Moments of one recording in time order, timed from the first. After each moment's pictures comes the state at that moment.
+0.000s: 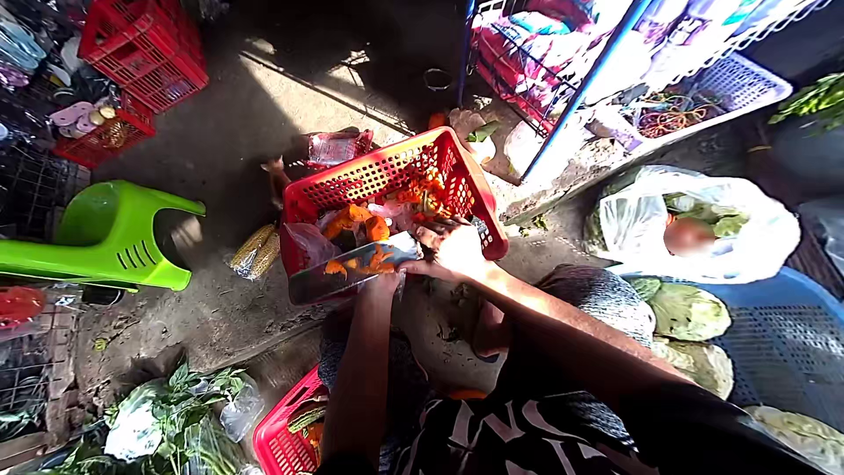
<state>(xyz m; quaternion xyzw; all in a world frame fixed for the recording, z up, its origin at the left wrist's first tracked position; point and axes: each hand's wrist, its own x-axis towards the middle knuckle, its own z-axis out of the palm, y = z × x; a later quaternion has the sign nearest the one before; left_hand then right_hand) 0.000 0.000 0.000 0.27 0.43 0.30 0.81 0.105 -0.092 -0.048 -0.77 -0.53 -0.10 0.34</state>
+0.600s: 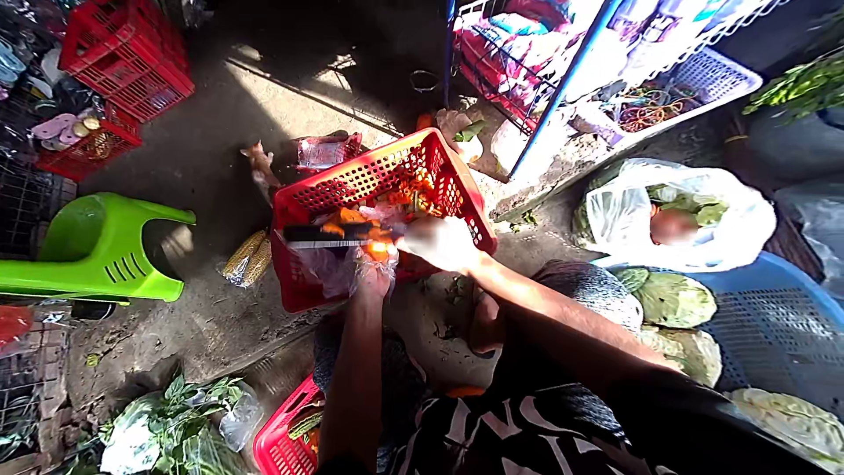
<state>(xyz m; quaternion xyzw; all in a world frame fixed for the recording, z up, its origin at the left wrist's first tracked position) 0.011 0.007 -0.005 0.31 0.43 0.29 0.80 0.123 -0.096 -0.023 -0.83 -0.42 0.20 0.31</state>
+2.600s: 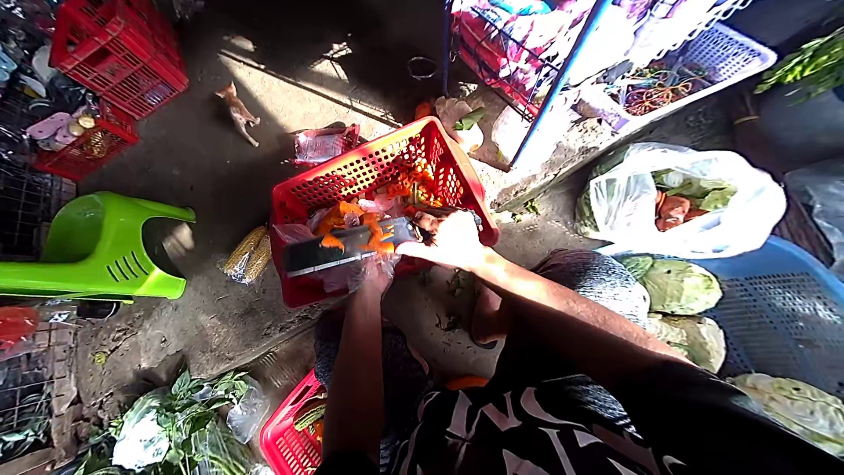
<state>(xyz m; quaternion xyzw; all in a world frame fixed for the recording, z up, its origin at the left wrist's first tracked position) 0.004 -0.003 0.009 0.39 0.46 0.27 0.75 0.115 -0.100 -0.047 -0.80 -0.48 -0.04 0.36</state>
